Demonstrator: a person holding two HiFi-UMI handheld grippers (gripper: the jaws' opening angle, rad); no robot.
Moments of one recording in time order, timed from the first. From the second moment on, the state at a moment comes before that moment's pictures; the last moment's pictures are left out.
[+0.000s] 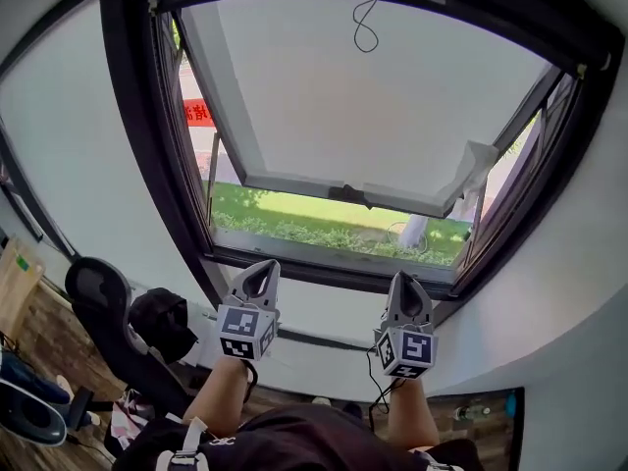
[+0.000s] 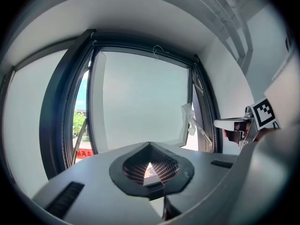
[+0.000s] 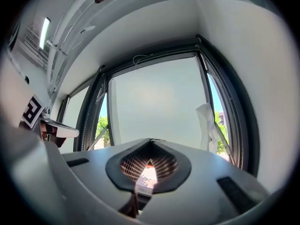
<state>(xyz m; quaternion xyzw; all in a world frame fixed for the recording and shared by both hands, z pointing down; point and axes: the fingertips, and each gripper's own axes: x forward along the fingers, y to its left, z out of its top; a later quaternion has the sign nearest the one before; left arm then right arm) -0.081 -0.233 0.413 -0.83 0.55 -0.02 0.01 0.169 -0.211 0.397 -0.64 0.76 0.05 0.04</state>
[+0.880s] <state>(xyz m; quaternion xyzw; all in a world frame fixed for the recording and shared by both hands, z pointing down) -0.098 -0.335 0.373 -0.83 0.54 -0.06 0.11 0.207 -0.298 0.367 -0.65 0.76 0.11 0.02</state>
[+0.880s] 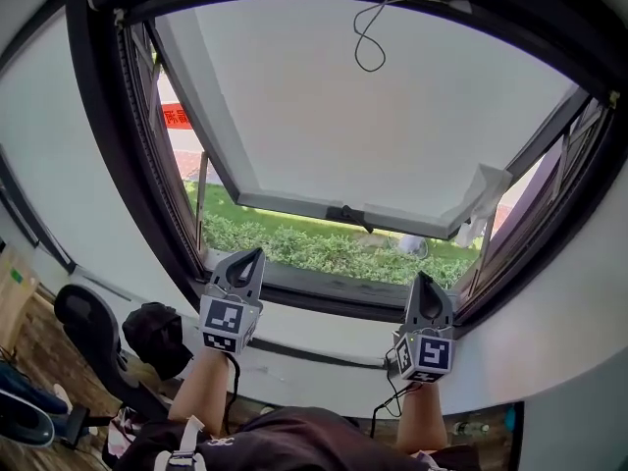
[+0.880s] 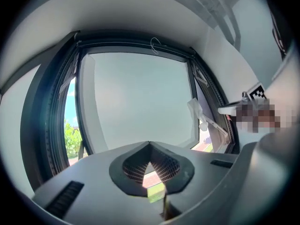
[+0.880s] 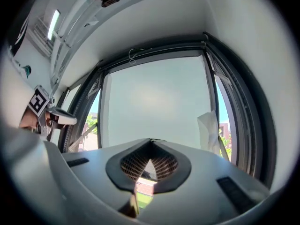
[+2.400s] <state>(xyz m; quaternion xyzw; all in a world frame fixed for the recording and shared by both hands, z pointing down) -0.181 -0.353 0.008 -0.62 0.53 -0.21 0.54 0.261 -0.273 0.040 -0.61 0.56 0.49 -0.25</state>
